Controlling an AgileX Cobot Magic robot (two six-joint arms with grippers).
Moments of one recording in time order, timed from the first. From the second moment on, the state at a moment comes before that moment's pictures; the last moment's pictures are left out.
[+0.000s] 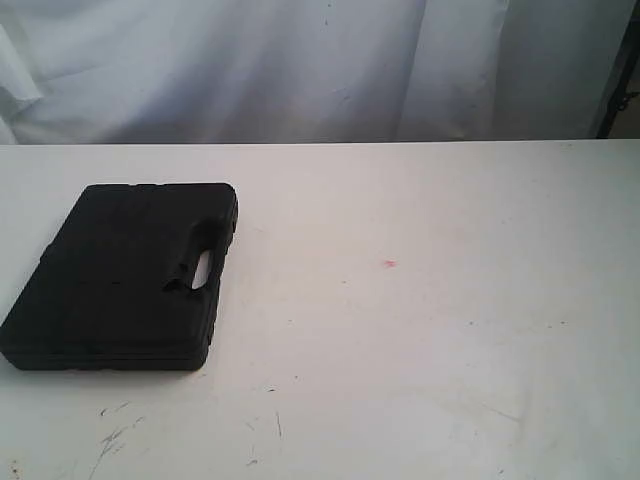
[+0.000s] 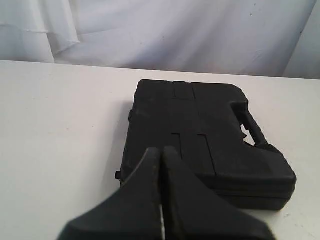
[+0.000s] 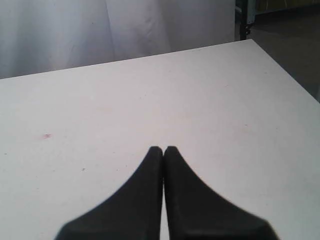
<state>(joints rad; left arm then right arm) -0.03 0.00 0.00 -0.05 0.32 -0.03 0.08 0.01 0.00 -0.05 0.35 0.17</state>
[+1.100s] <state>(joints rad) -0.03 0.00 -0.08 -0.03 -0.12 -0.07 0.08 0.01 0.00 -0.05 0.35 0.17</state>
